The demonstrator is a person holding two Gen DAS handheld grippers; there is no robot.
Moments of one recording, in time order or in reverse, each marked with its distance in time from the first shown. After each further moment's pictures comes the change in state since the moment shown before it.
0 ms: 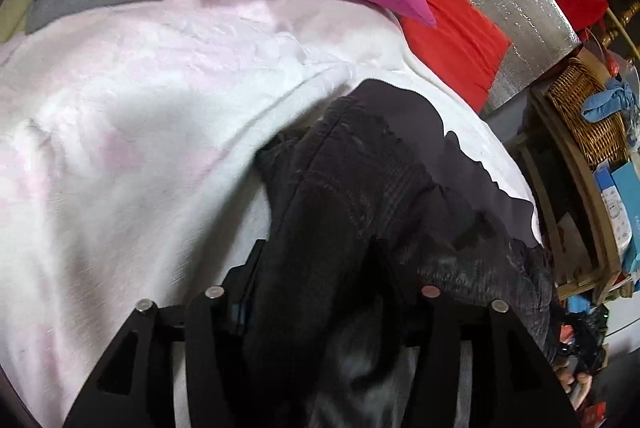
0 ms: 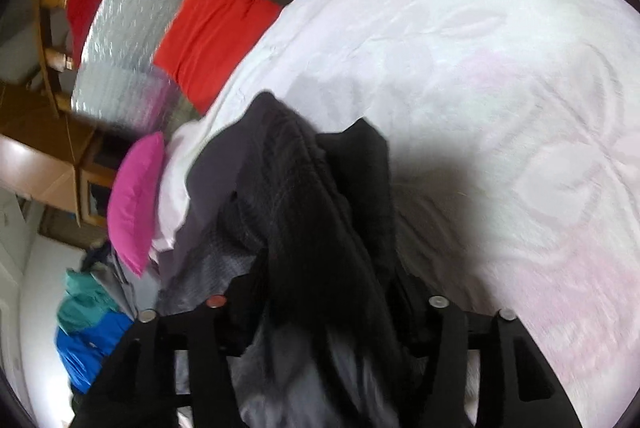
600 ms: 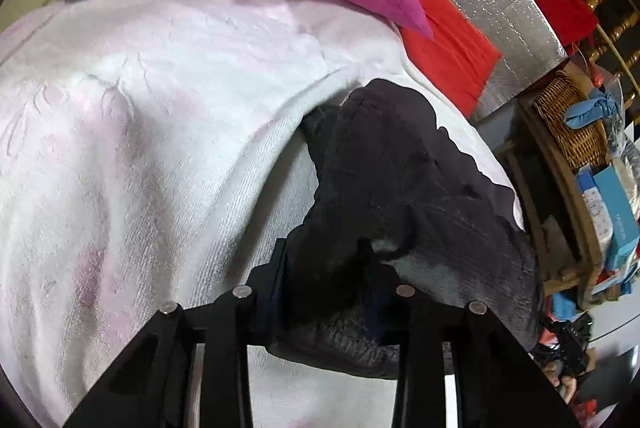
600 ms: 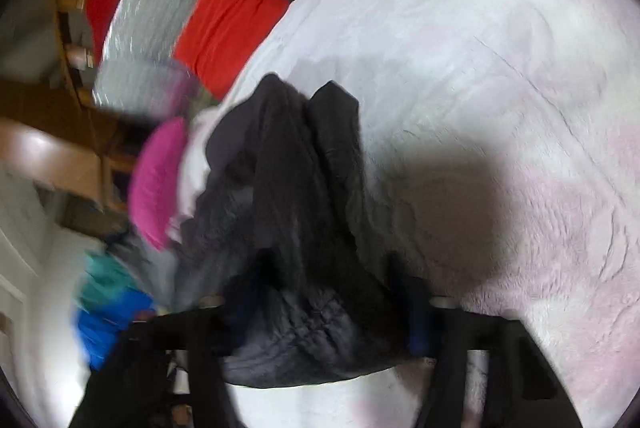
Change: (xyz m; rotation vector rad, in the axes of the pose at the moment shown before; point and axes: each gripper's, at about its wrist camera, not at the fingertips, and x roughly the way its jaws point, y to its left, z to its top) left arm -0.037 0.032 -0.035 -0.033 -0.023 -0.052; right arm -0.024 -0.013 -0.034 -0.101 0.020 -0.003
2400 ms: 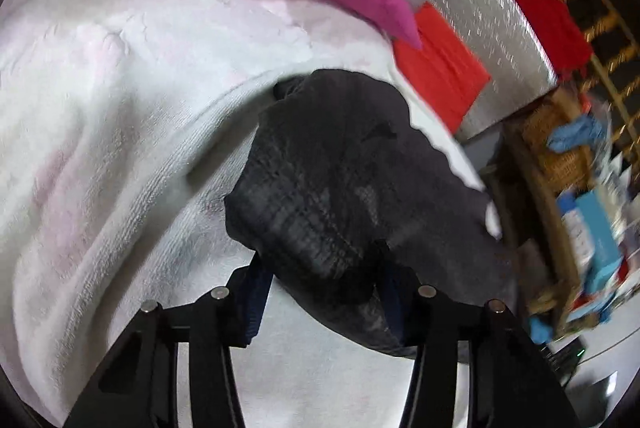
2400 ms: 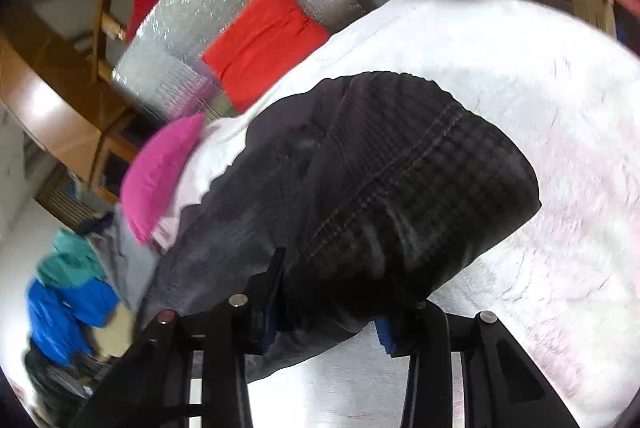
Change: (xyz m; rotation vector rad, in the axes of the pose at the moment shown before) left arm 0.010 -0.014 -0.040 -0.096 -0.028 -0.046; right arm 0.018 0.072 -0.063 -0.116 -0.176 -0.064
